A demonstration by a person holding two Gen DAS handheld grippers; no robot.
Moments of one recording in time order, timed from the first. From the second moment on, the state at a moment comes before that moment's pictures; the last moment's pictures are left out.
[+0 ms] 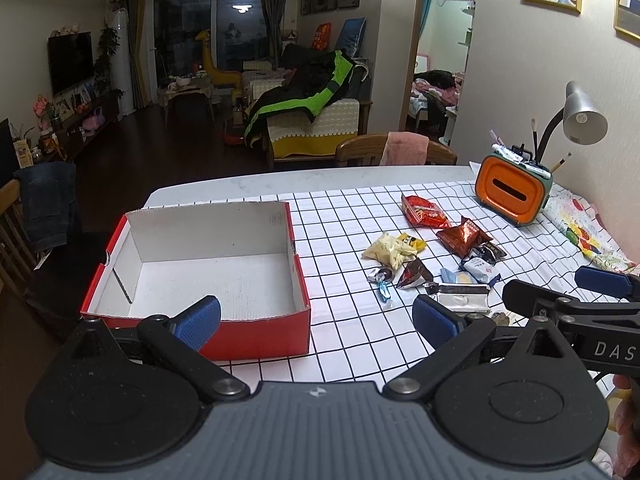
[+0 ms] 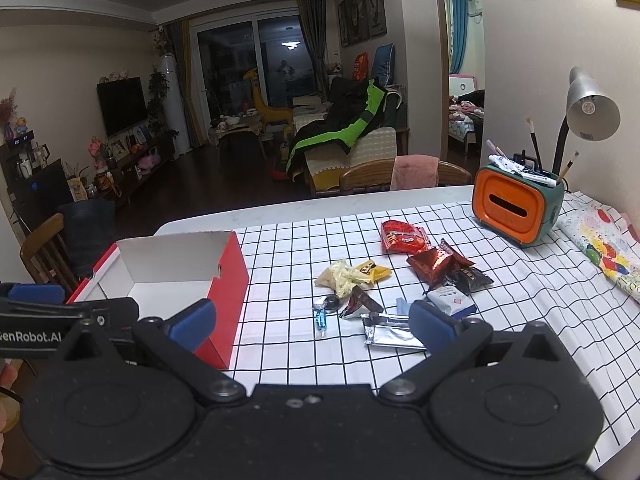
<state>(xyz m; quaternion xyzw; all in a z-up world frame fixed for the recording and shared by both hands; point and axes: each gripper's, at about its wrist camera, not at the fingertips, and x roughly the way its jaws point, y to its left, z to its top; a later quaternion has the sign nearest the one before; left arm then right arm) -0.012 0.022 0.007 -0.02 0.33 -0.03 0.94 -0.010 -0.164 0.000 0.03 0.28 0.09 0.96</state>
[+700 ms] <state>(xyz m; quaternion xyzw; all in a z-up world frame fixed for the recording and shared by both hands) -0.014 0.016 0.006 -0.02 0.33 -0.04 0.94 -0.013 -0.166 0.005 0.01 0.27 0.09 0.96</state>
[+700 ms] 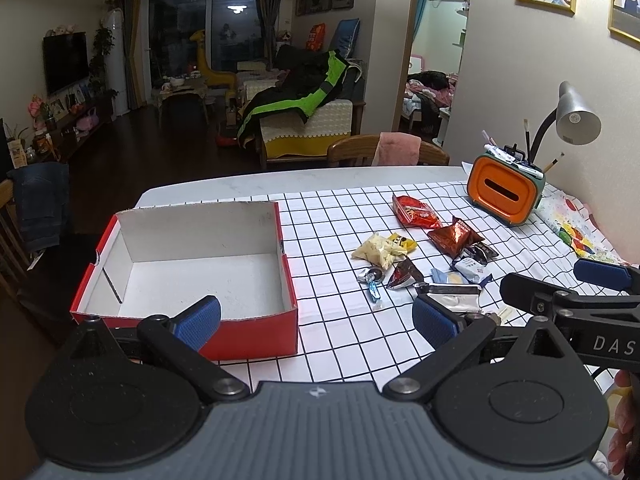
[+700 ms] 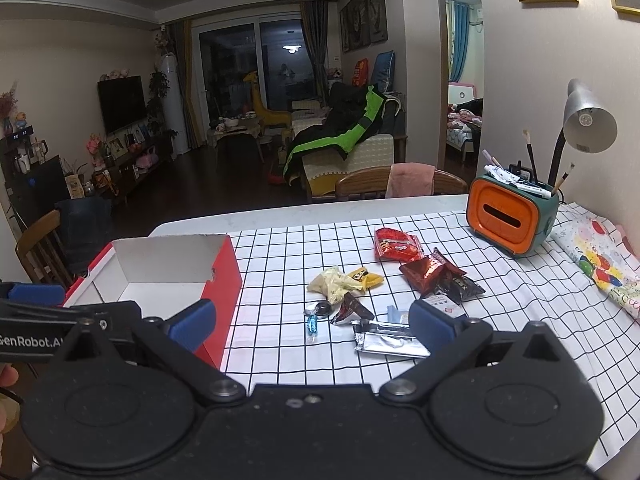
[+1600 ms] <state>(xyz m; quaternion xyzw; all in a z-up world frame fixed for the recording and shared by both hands) 0.010 -0.008 0.001 -0.01 0.34 -0.05 0.94 0.000 -0.183 0.000 0.00 0.27 0.09 0.96</state>
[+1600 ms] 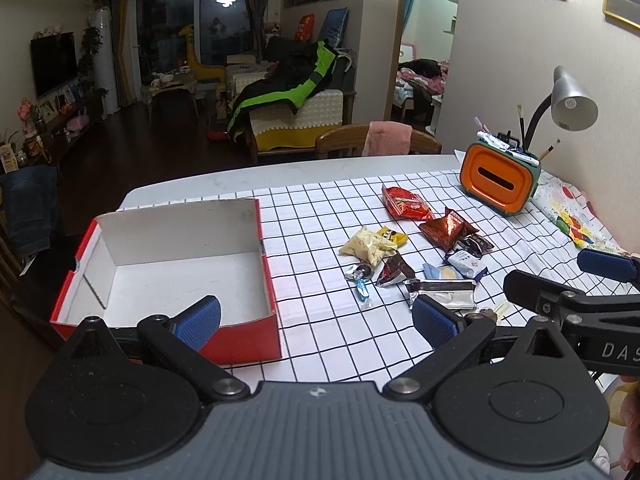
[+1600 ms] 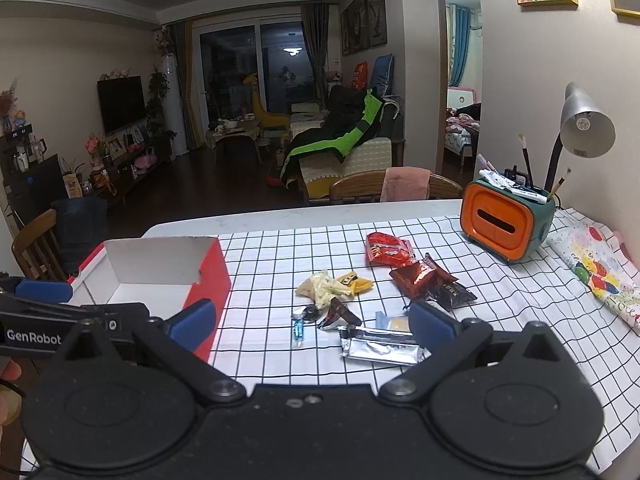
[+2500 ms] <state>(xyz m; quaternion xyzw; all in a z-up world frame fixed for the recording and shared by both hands) 0.156 -0.091 -0.088 0.06 0.45 -0.07 0.89 0.114 -0.299 -0.110 0.02 0.41 0.09 0.91</state>
